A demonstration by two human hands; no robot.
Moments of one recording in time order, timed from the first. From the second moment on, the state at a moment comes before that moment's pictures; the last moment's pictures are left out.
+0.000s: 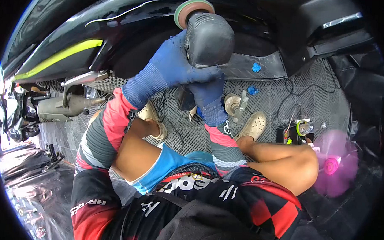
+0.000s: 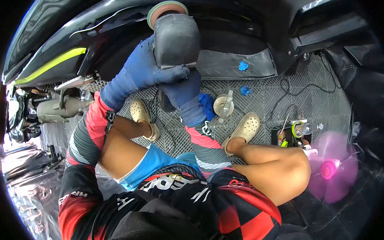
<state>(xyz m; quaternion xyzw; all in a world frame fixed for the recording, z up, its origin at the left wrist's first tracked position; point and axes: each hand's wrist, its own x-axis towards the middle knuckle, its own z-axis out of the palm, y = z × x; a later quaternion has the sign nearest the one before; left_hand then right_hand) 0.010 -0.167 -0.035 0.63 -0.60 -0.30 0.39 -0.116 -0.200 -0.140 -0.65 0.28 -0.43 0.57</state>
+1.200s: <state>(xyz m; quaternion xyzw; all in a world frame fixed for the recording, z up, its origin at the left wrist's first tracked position) 0.020 -0.157 -0.038 0.65 -0.58 -0.31 0.39 -0.100 -0.190 -0.142 -0.65 0.24 -0.48 0.53</state>
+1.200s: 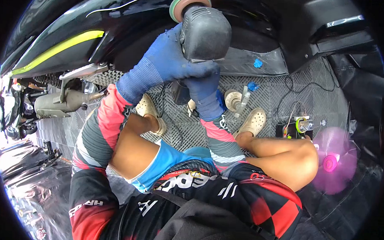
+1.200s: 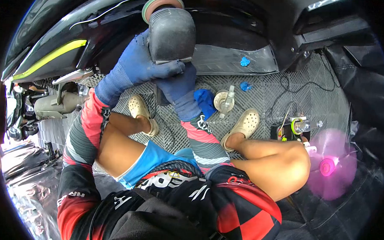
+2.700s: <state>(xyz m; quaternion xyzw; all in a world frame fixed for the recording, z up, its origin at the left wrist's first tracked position) 0.031 -0.130 -0.021 0.67 -0.58 -0.24 0.39 -0.094 -0.176 -0.115 -0.69 0.24 -0.43 0.54</state>
